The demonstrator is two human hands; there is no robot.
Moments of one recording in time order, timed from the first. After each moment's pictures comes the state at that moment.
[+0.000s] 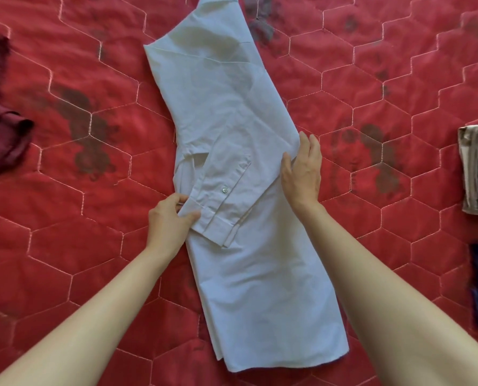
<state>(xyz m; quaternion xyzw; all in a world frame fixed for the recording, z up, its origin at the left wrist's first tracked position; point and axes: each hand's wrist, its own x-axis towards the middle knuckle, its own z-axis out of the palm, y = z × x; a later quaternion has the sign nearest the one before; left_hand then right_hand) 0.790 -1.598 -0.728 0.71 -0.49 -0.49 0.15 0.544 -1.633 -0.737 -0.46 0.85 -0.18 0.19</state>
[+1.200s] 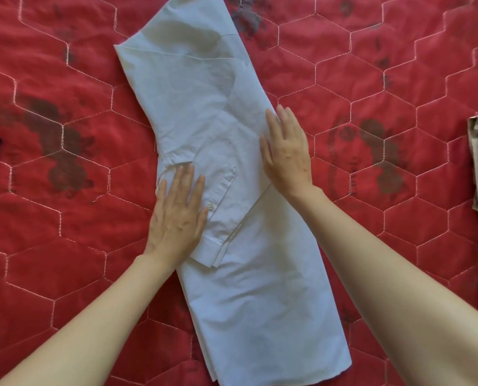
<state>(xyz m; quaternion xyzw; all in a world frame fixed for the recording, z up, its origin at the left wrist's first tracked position) 0.763 -1.615 -0.756 0.51 -0.84 -0.17 0.04 0.532 -1.671 -0.743 -0.65 0.75 -0.10 0.11</state>
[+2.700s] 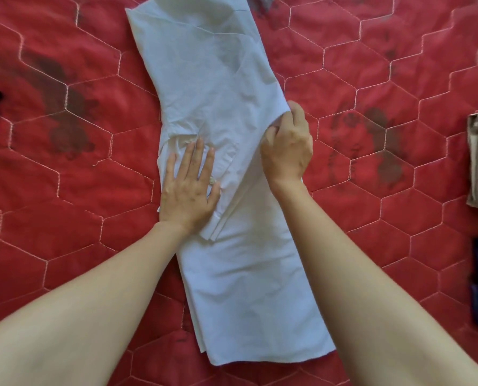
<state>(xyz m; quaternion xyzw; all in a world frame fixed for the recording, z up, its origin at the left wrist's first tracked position) 0.746 -1.605 -0.789 0.54 -0.84 -0.10 0.03 0.567 -1.653 -0.734 -0.50 0.83 -0.21 0.08</state>
